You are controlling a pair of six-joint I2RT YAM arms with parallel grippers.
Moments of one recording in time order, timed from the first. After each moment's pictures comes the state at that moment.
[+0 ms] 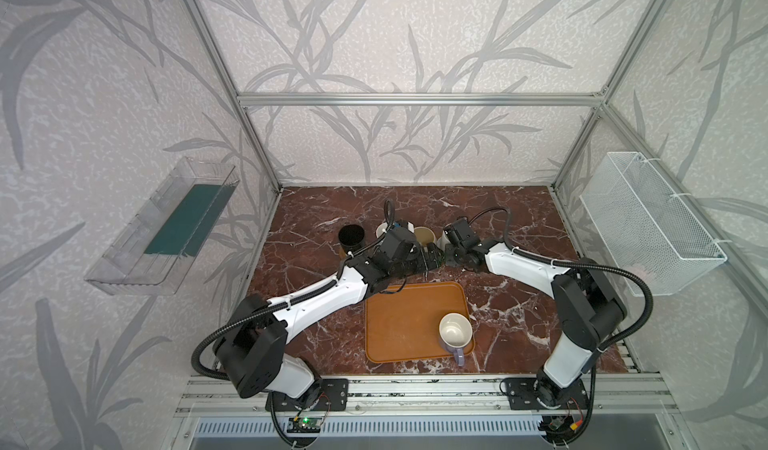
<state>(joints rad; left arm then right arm) -0.76 1.47 1.00 -0.15 0.09 -0.93 0.58 1.75 1.13 -0.39 0.27 0.57</state>
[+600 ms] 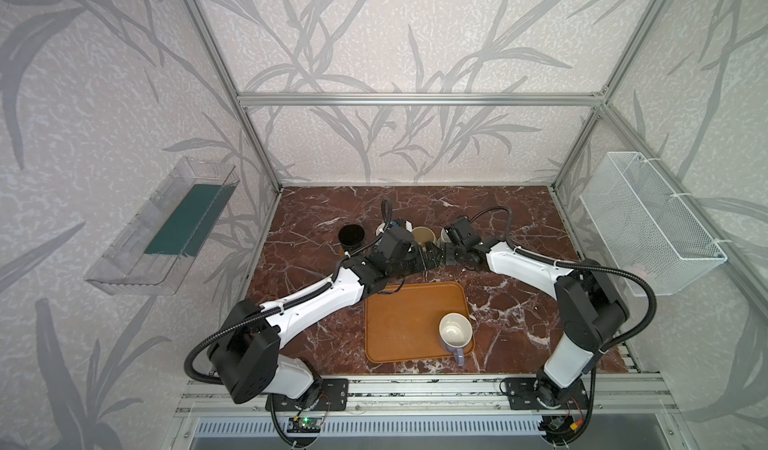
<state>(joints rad) -0.76 1.42 1.00 -0.18 0.07 -0.92 0.58 1.72 1.14 -0.43 0.26 0.56</state>
